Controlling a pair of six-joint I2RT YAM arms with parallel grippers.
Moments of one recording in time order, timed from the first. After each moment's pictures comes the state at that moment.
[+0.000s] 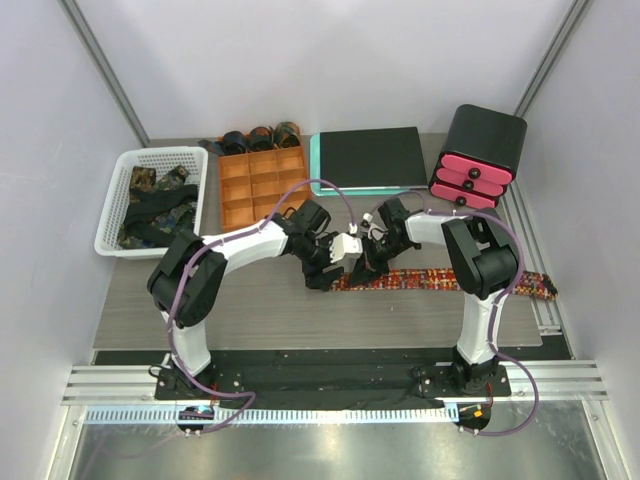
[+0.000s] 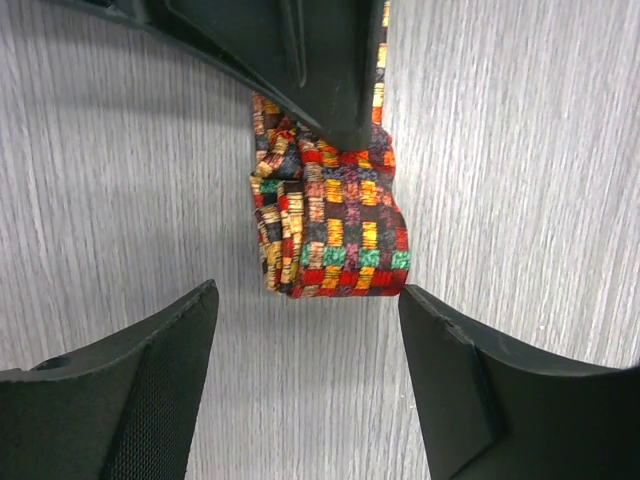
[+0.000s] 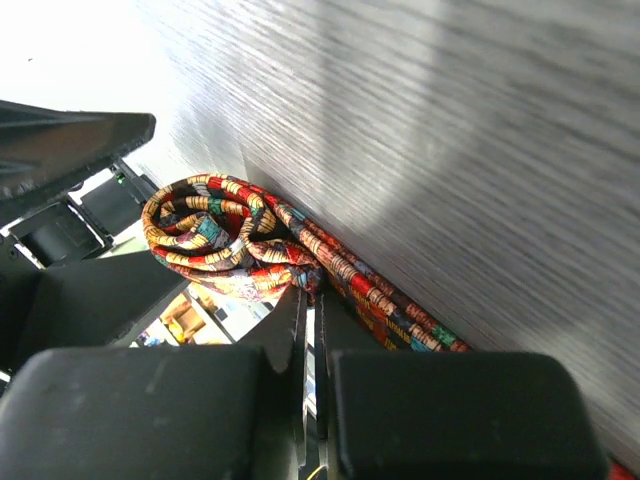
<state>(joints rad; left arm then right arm) -0.70 1.85 1.22 -0.51 0.51 0.69 0.37 1.97 1.08 -0.47 -0.79 0.43</state>
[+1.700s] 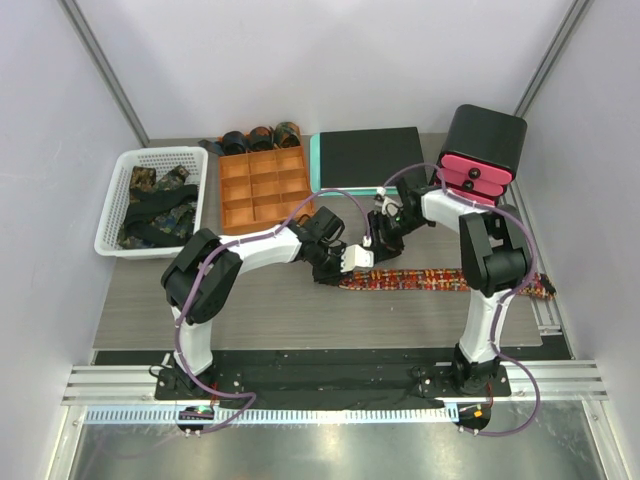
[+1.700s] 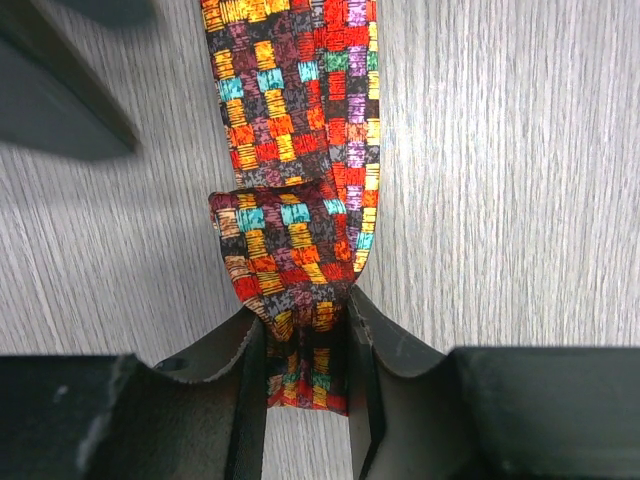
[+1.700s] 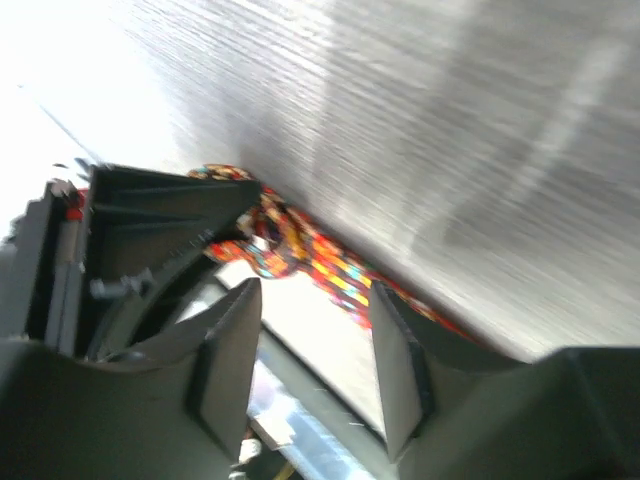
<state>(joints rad) -0.78 1.92 1.24 -0.44 0.46 0.79 0.27 1.97 1.27 -0.68 -0.75 0.27</state>
